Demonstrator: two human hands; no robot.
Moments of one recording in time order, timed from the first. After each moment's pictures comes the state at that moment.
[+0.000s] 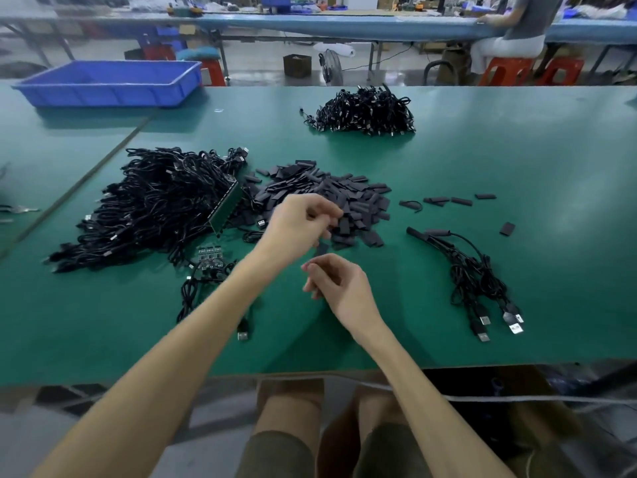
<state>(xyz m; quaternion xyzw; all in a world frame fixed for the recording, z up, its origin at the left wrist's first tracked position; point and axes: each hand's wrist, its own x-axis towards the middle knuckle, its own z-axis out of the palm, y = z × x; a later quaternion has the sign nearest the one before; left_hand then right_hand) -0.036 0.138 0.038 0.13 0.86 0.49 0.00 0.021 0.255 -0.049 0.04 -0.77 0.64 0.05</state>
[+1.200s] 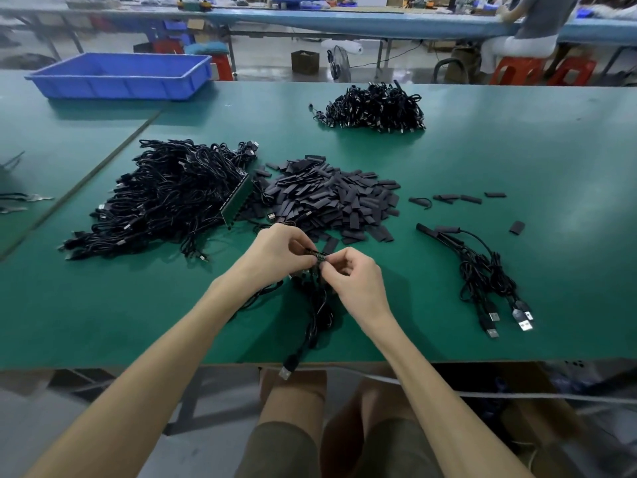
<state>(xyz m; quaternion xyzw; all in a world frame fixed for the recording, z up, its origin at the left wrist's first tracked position) -0.027 0.087 0.001 0.12 0.92 0.38 0.05 0.014 0.254 -0.056 -0.03 -0.82 0.57 0.09</state>
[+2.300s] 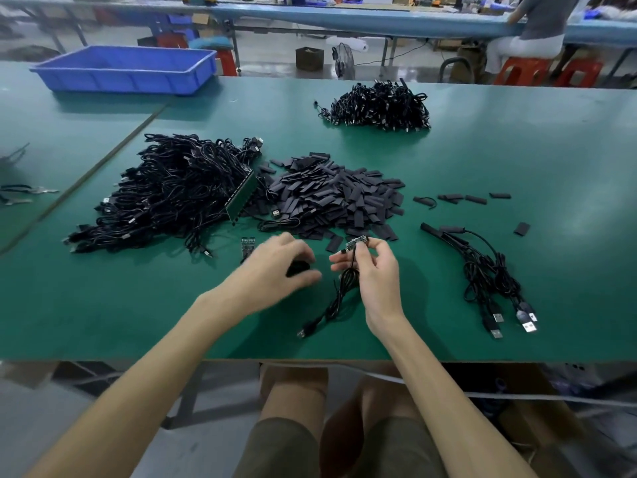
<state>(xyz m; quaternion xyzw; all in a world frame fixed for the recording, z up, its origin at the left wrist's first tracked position) -0.005 0.069 -0.016 0.23 0.95 0.22 0.01 0.014 0.260 -0.052 -0.06 -0.67 0.73 0.10</state>
